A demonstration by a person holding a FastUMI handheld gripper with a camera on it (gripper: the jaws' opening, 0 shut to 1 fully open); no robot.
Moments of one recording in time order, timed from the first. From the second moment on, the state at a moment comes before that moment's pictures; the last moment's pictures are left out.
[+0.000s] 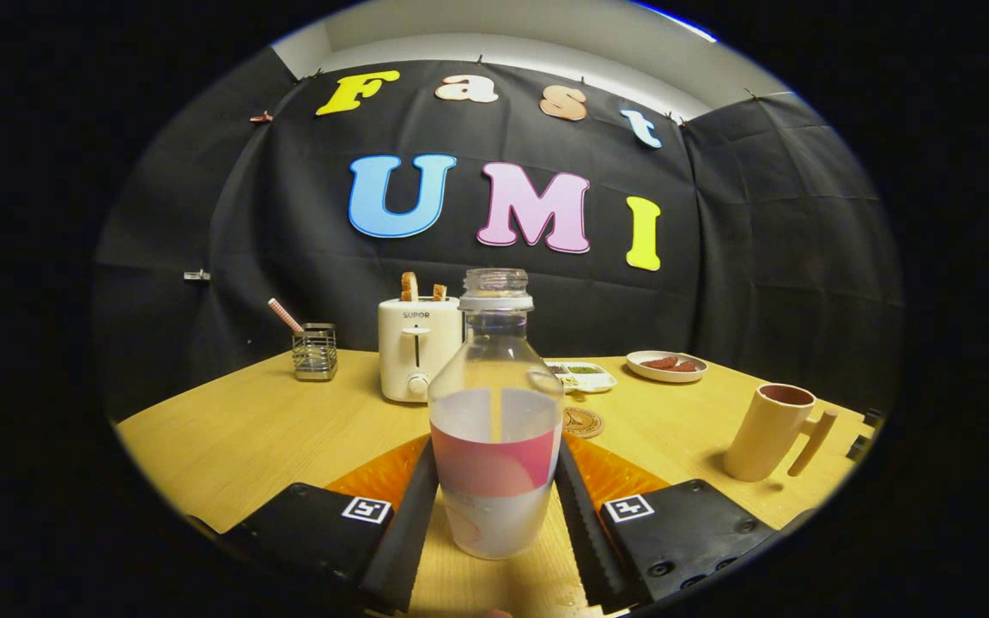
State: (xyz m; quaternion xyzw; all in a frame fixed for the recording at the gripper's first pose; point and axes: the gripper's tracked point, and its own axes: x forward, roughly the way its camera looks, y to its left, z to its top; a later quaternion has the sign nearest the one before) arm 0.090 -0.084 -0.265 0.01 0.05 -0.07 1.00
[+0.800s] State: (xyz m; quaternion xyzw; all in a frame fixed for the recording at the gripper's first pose) arm 0.075 -0.188 -0.171 0.14 0.06 -0.05 0.99
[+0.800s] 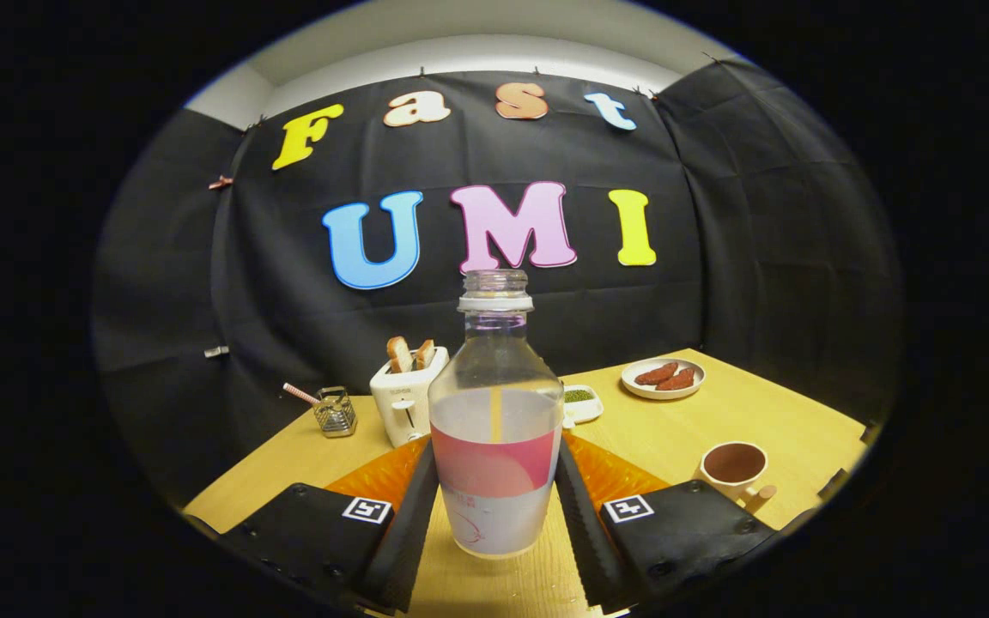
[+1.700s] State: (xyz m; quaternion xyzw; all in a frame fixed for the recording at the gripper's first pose) arm 0.068 -0.259 -0.226 0.52 0.08 -0.07 0.85
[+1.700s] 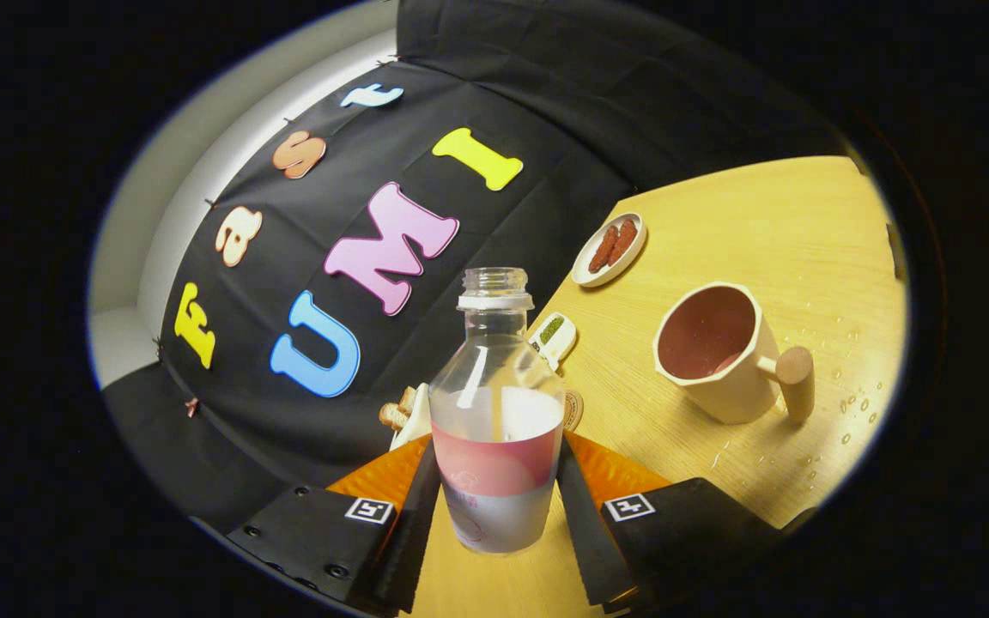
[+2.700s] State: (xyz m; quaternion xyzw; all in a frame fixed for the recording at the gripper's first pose) arm 0.080 -0.266 -0.251 0.70 0.09 -0.08 0.70
